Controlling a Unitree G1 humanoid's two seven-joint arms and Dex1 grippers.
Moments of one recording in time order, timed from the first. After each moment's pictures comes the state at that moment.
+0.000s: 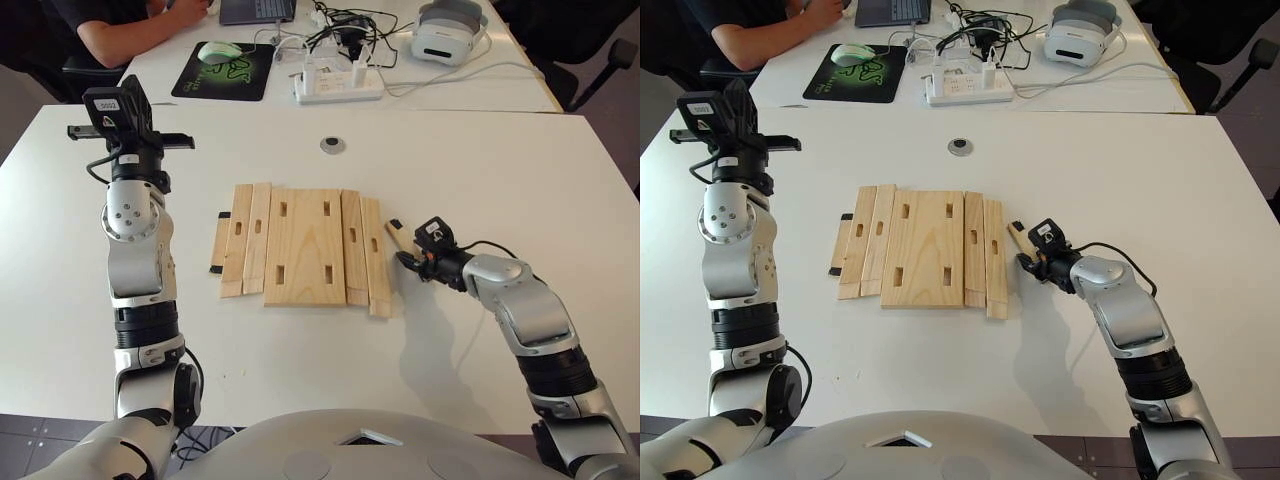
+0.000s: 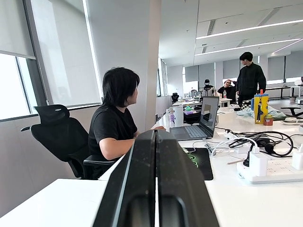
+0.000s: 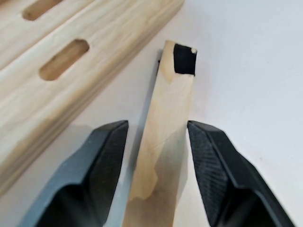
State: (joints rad) left arm -0.38 0.23 0.23 -0.07 -0.03 0.15 0.02; right arm -0.13 -0.56 0.17 -0.28 0.14 0.92 0.47
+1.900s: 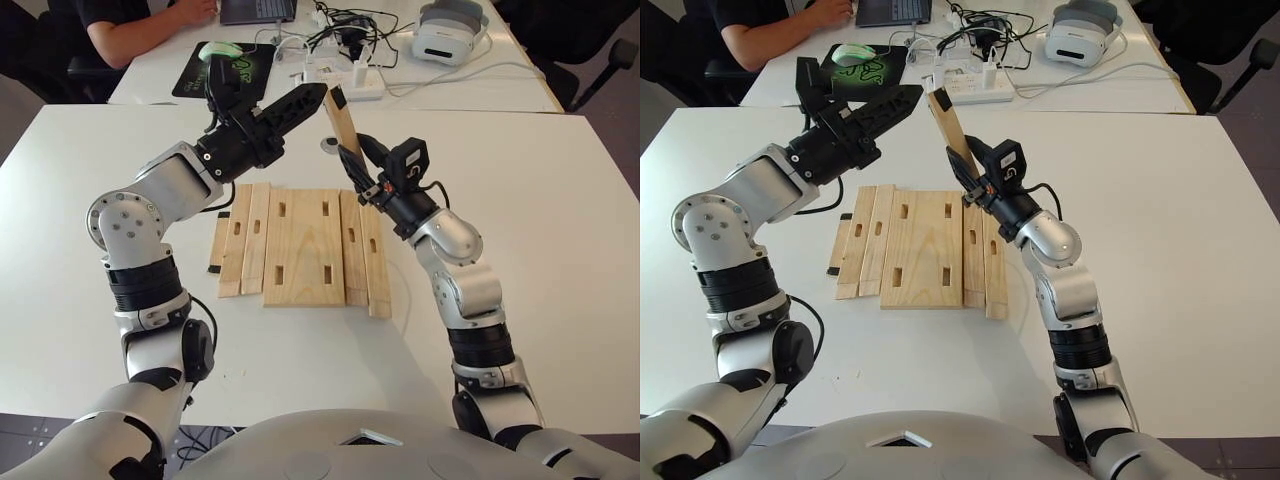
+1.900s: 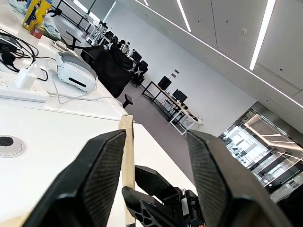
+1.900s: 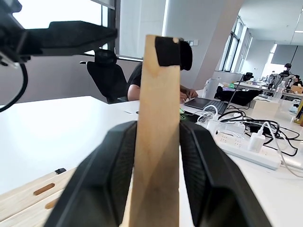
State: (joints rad) left arm -0.63 0.19 0.30 -0.12 -1.16 1.09 -0.14; right arm -0.28 -0.17 0.13 -0.16 0.21 0.19 0.41
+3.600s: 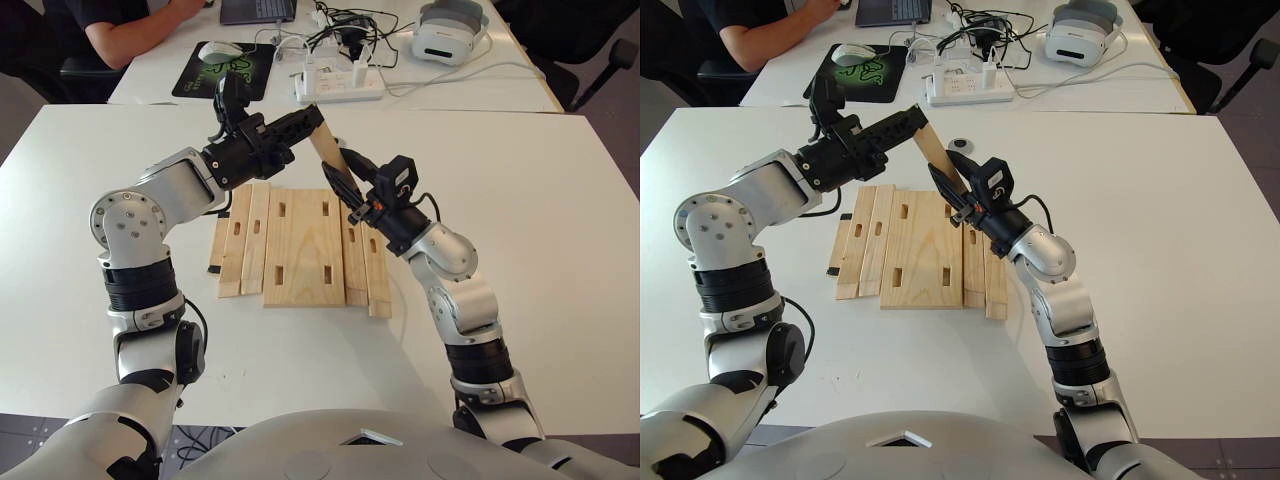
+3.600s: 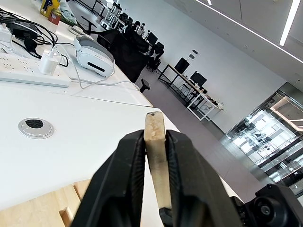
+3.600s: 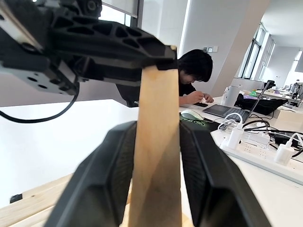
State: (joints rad) left arm -0.61 0.24 0.24 -0.14 -1.10 1.11 -0.14; right arm -0.21 -0.17 0.18 -0.24 0.20 0.17 0.47
